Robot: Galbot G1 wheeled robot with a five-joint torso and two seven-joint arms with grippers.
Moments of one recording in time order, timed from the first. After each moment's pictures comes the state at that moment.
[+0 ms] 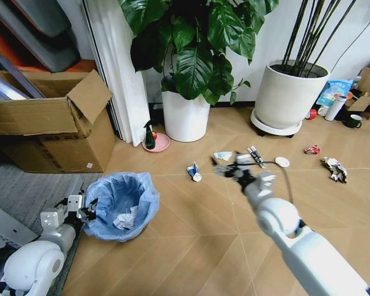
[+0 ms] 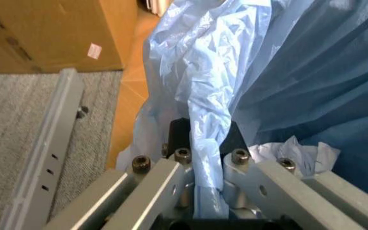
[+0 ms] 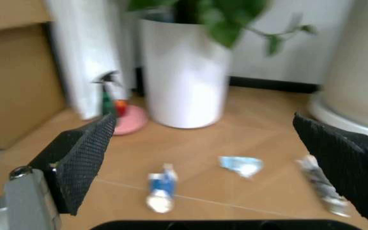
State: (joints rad) left arm 1.48 -1.06 -0.71 -2.10 -0.54 0.59 -0.07; right arm -1.15 1.03 0.34 1.93 0.48 -0.23 0.15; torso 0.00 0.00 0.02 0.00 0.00
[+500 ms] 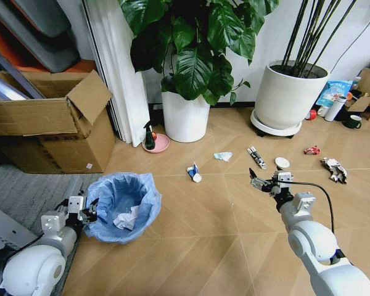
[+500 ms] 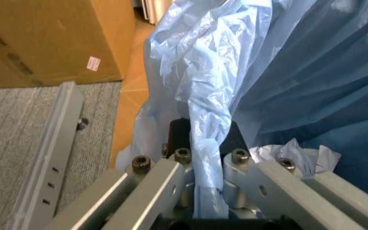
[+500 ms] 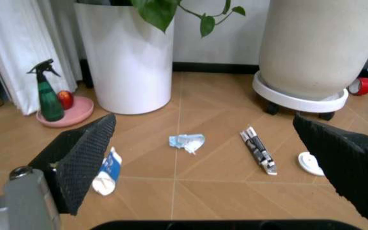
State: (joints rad) left arm 1.51 -1.07 -0.71 -2.13 -0.50 0.58 -0.06; right arm -1.33 1.10 0.54 1.94 0.44 -0.19 0.10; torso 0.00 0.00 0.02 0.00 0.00
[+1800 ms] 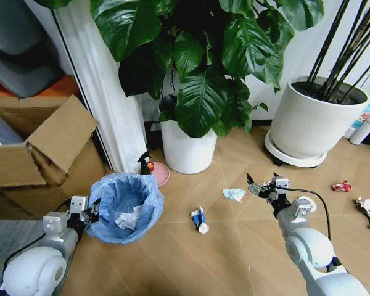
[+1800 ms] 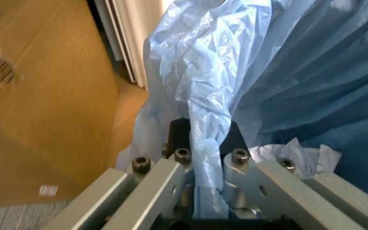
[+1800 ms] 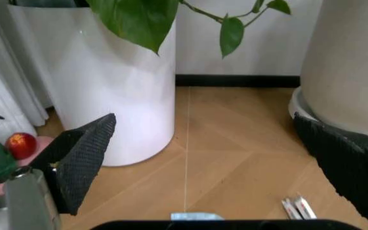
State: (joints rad) left arm 1.53 -1.08 -0.71 -2.15 -0.48 0.56 -0.04; right arm -1.37 1.14 0.53 1.95 0.42 -0.18 0.07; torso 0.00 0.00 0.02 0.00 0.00
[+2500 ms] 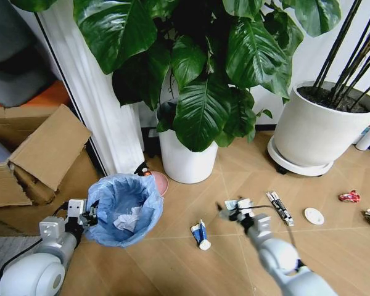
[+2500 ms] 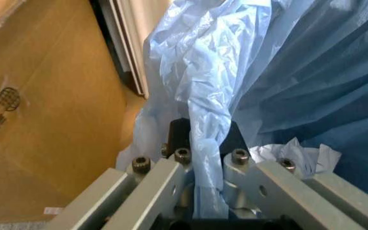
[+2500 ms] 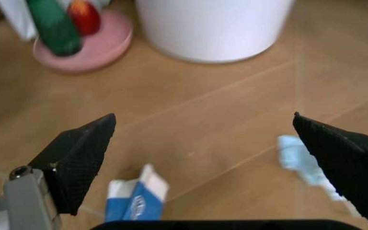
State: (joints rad) left arm 1.57 -1.10 -0.74 -2.19 -0.46 0.55 -0.05; right arm -1.18 1.13 0.12 1.59 0.38 -0.21 0.01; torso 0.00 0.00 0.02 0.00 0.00
